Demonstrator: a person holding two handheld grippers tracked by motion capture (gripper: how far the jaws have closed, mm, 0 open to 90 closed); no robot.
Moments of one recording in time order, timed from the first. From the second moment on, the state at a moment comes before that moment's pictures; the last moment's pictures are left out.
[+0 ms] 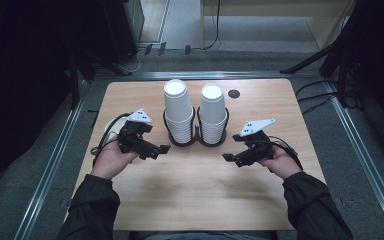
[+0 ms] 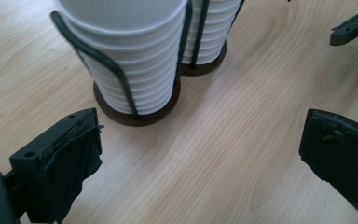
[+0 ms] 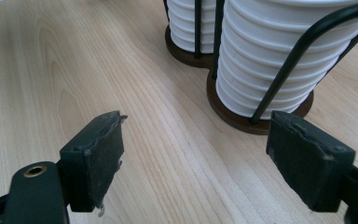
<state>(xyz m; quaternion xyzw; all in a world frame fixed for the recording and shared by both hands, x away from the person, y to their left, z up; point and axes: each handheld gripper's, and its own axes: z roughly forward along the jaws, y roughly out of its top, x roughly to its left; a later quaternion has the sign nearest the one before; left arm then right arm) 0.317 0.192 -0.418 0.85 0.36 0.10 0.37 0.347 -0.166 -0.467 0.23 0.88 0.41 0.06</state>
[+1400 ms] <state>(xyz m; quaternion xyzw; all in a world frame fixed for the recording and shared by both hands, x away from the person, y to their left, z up) 0.311 0.114 -0.441 0.87 0.28 0.05 0.40 0.334 -0.166 -0.470 0.22 0.89 0.40 0.06</state>
